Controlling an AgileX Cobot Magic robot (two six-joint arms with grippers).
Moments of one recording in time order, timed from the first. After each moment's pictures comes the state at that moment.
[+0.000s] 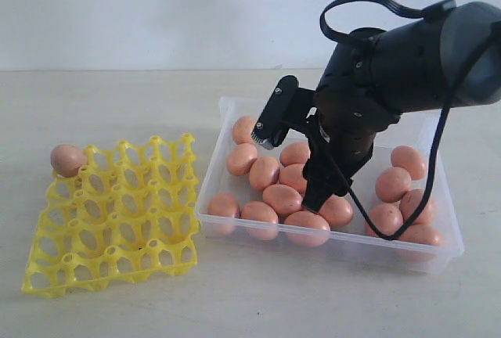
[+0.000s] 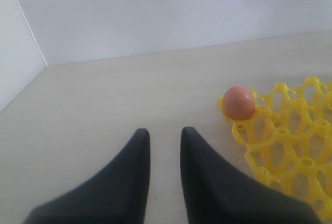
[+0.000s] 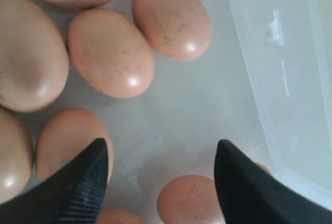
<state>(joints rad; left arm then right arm) 0.09 0.00 0.00 0.23 0.29 -0.09 0.67 1.82 -1.13 -0.60 0.68 0.05</state>
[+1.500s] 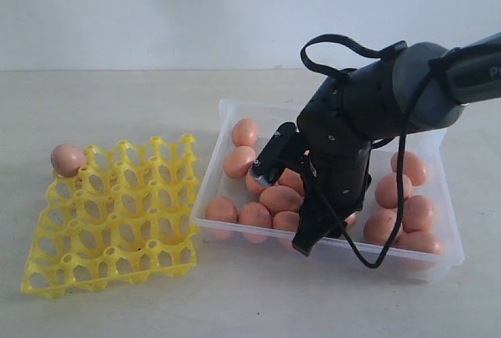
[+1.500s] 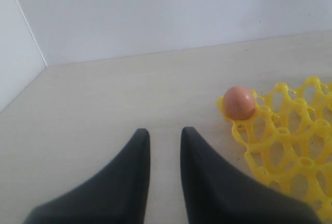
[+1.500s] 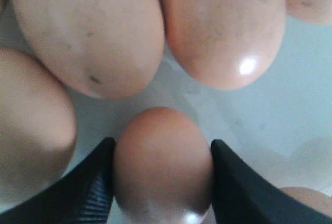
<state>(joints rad) 0.09 0.00 0.00 0.23 0.29 -0.09 0.66 1.94 -1.13 -0.38 0.72 -0.03</state>
